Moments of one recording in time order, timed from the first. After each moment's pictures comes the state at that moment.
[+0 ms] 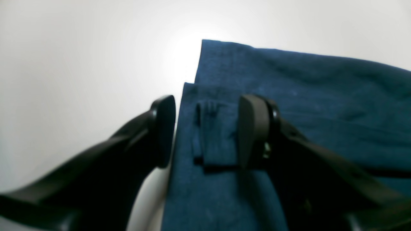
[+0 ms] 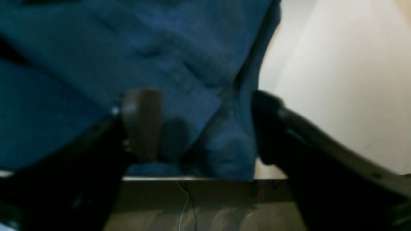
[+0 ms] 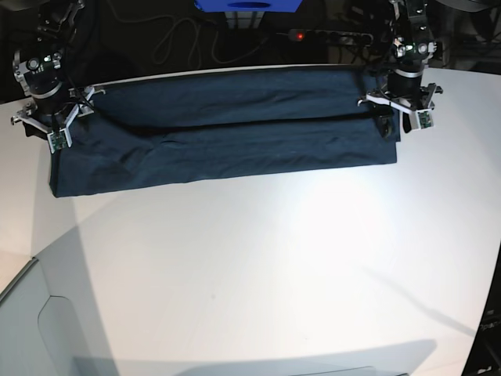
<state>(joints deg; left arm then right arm) 32.3 -10.5 -18.0 100.9 -18.8 -5.1 17.3 -24.6 7.5 32.0 111.1 -3.4 37.1 -41.6</state>
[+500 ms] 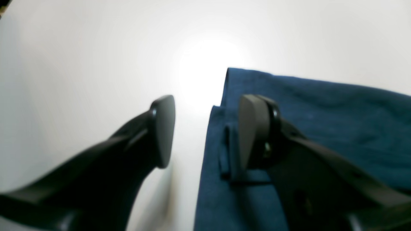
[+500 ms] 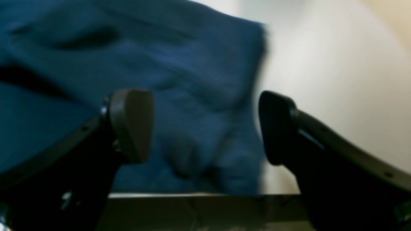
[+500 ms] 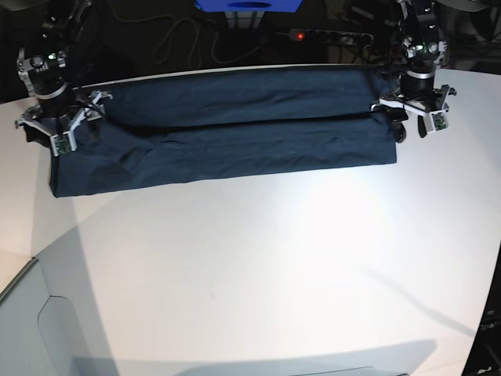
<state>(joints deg) 32.4 -10.7 -21.6 104.0 -18.9 -5.3 17.4 -24.1 4.5 30.6 111.7 -2.9 37.1 -40.2</state>
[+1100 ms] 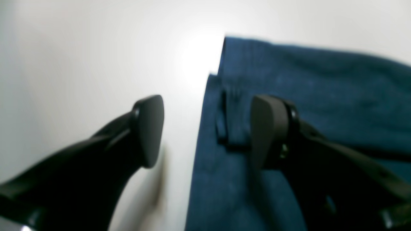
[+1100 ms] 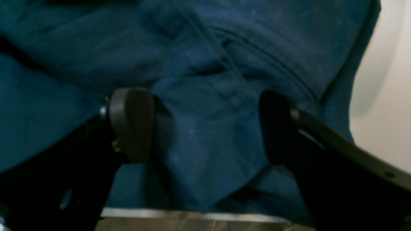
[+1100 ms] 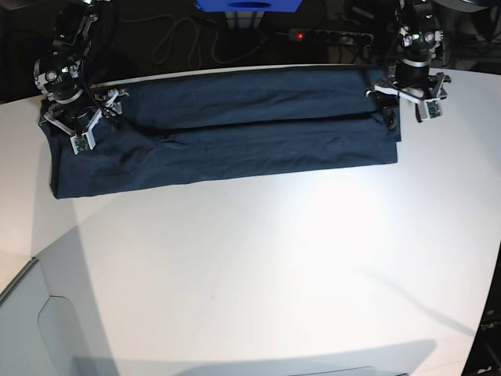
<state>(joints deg) 36.8 -9.8 -21.2 103.9 -19.0 -5.4 17.7 -20.8 4.8 27.5 100.4 -2.7 37.0 -39.3</state>
